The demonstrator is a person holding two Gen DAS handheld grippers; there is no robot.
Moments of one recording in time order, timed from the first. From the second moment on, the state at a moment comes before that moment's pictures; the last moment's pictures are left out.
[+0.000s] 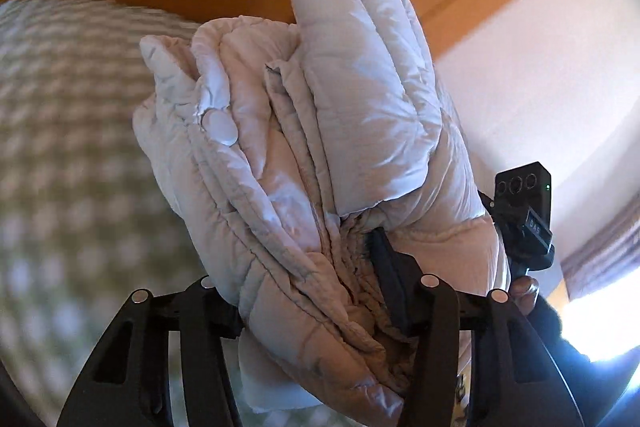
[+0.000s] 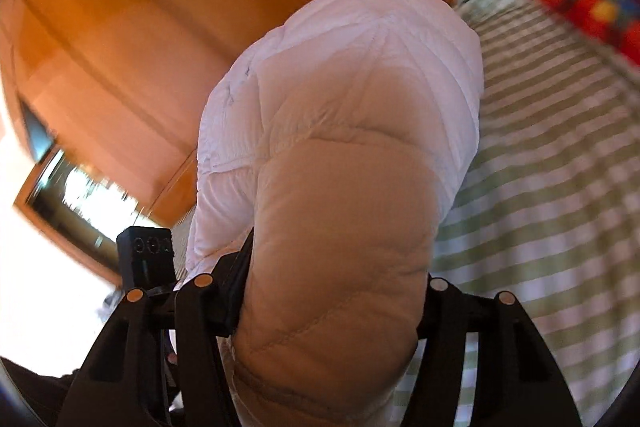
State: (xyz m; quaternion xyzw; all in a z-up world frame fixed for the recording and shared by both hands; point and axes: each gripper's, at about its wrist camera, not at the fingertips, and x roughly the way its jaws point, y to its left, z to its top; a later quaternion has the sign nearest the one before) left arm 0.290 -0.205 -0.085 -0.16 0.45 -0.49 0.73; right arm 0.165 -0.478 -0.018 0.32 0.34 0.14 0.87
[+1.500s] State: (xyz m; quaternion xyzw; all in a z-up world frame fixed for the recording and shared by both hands) left arm 0.209 -0.304 -0.049 0.07 0.38 -0.34 0.85; right arm 0.164 -0.447 -0.036 0.09 0.40 -0.10 0.91
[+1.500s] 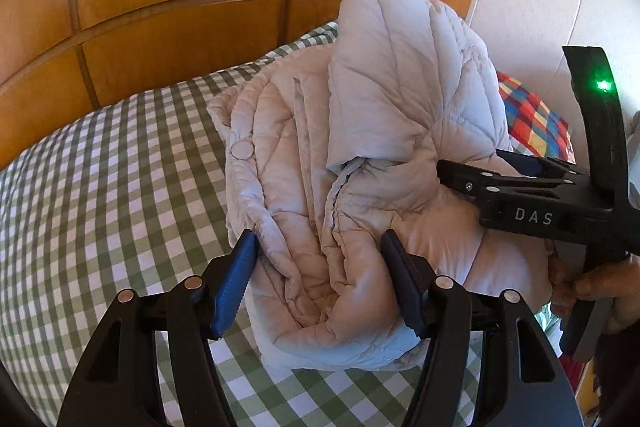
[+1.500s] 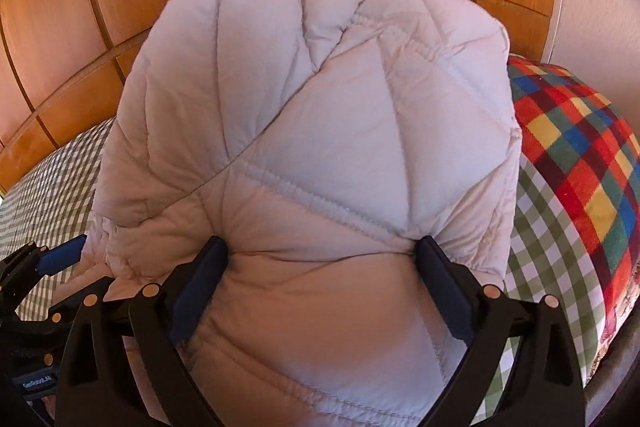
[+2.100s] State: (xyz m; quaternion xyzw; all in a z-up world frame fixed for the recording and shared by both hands) left arm 0.191 -0.255 -0.019 0.04 0.36 -0.31 0.88; right arm 0.123 -0.429 0.008 0.09 0.35 -0.15 0.92
